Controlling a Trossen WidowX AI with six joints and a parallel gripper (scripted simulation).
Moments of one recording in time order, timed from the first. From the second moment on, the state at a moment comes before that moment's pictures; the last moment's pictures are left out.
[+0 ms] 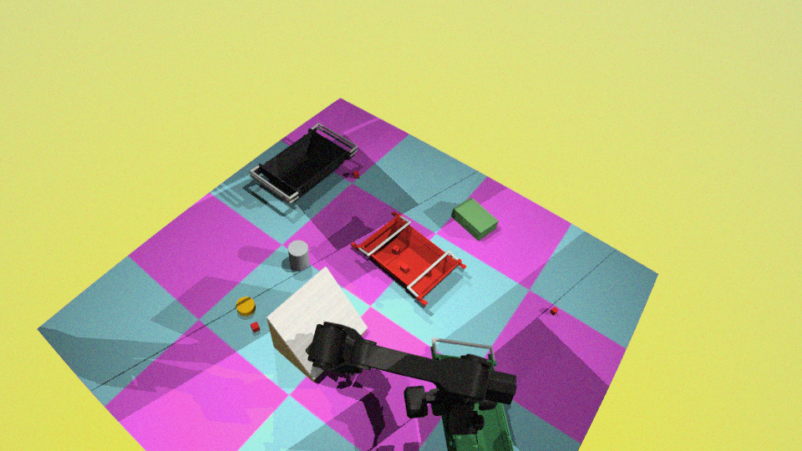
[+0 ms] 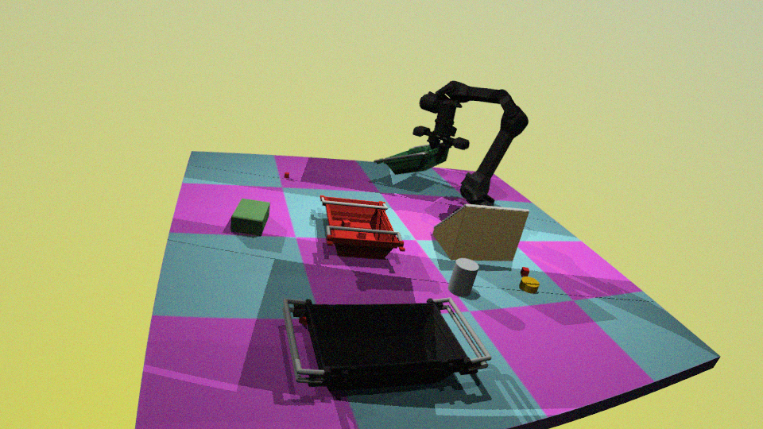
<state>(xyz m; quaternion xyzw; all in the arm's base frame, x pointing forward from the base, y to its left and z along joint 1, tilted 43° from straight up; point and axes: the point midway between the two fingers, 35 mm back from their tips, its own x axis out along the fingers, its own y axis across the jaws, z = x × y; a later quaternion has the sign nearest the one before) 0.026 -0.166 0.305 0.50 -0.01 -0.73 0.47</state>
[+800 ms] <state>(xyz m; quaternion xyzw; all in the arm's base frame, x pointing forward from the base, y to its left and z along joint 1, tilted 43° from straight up) 0.094 -0.184 0.290 0.53 0.06 -0.70 0.47</state>
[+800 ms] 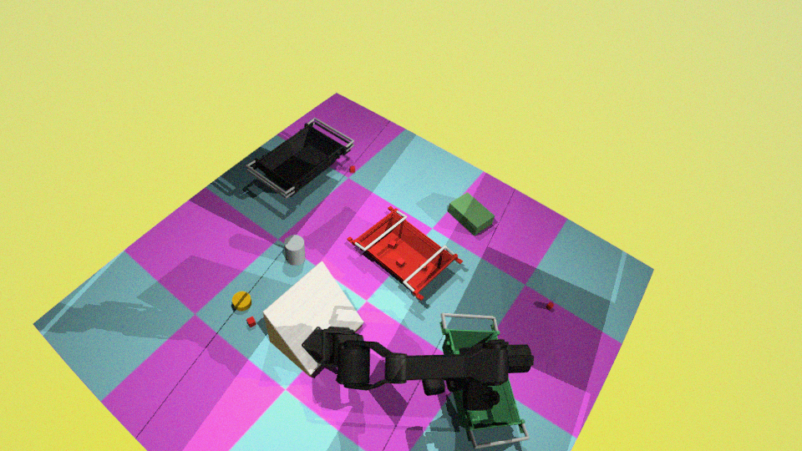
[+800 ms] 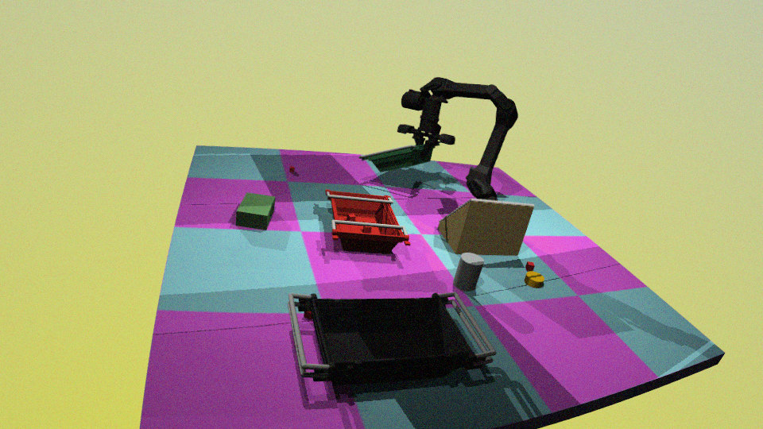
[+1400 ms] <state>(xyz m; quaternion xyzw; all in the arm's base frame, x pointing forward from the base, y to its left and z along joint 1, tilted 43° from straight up) 0.155 -0.179 0.274 0.53 0.11 -0.69 0.47</state>
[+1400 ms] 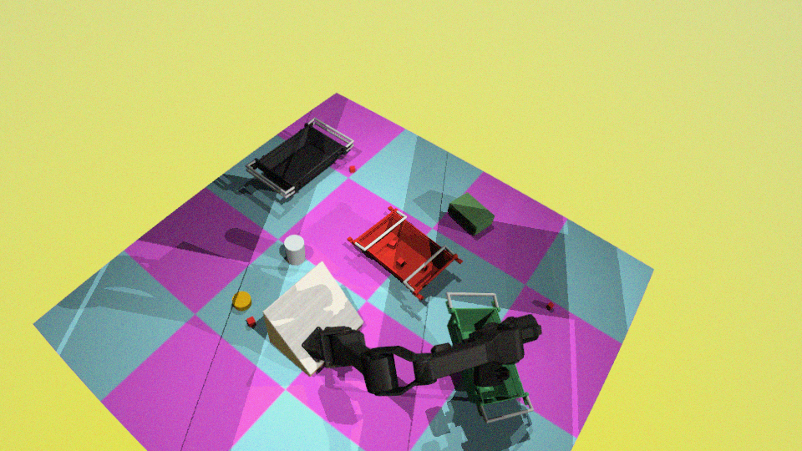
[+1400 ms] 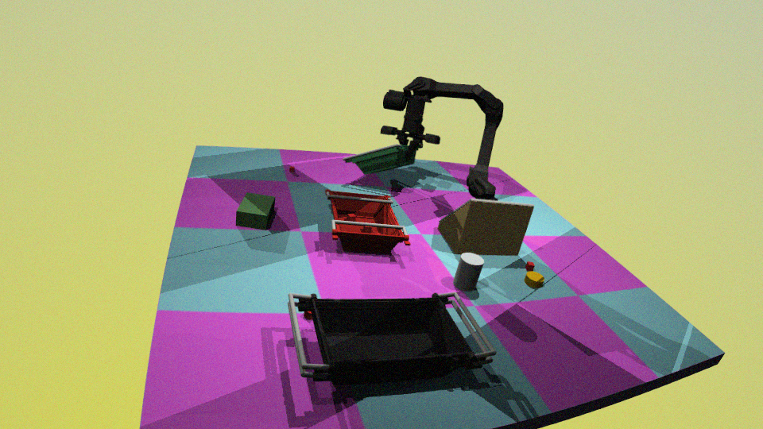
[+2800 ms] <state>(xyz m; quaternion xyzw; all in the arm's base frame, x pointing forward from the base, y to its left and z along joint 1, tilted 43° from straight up) 0.285 -0.095 0.214 0.49 0.20 -0.69 0.50</state>
